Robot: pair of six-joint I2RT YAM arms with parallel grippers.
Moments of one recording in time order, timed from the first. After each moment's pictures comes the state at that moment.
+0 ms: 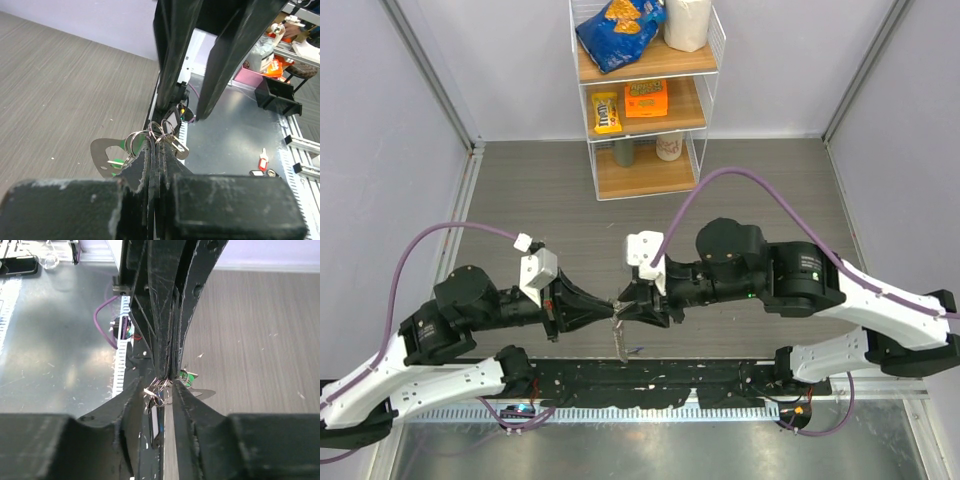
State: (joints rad) left arm -1.10 0.57 0.99 -0.44 0.32 -0.24; right arm 1.38 1.26 1.69 -0.79 -0.18 -0.09
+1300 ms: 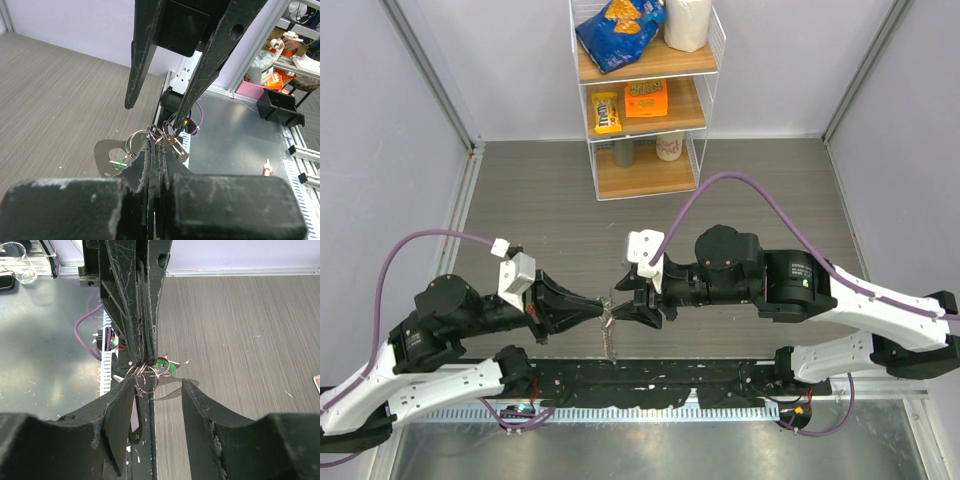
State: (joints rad) left arm -1.10 0.49 0.96 -0.42 0.29 -0.24; right arm 1.38 1.20 1.55 -0.63 -0.09 -0.08
